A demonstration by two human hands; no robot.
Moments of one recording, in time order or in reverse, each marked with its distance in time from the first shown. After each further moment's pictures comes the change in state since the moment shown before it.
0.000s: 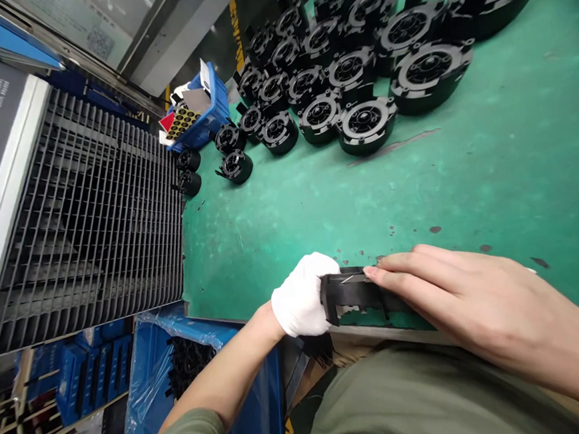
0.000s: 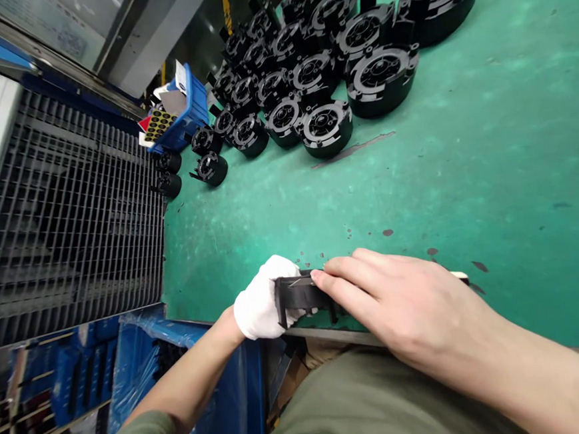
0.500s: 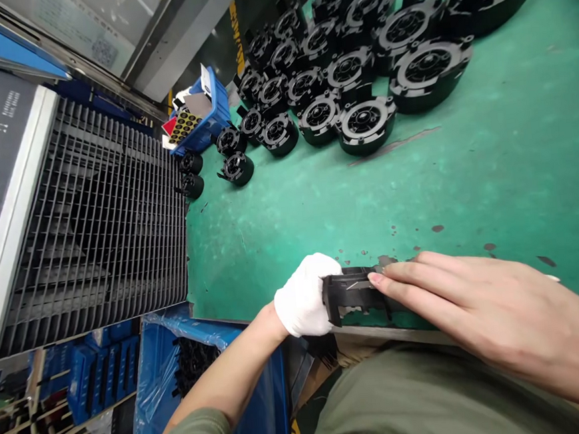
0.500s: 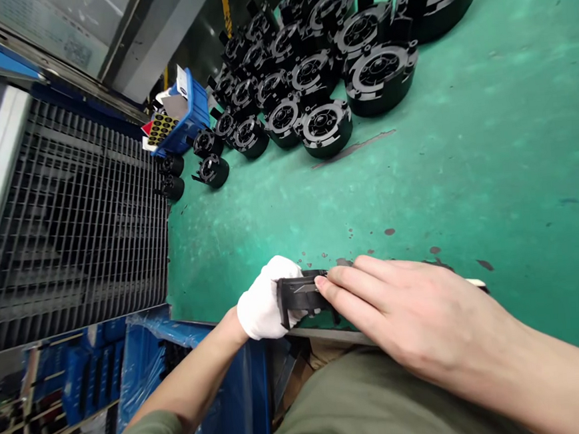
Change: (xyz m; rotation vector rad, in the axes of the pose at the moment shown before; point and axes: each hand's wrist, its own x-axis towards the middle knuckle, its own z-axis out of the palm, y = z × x) left_hand -0.002 -0.005 0.003 -0.011 -0.066 -0.029; right_hand -0.003 -0.002 -0.003 -0.017 0.014 -0.046
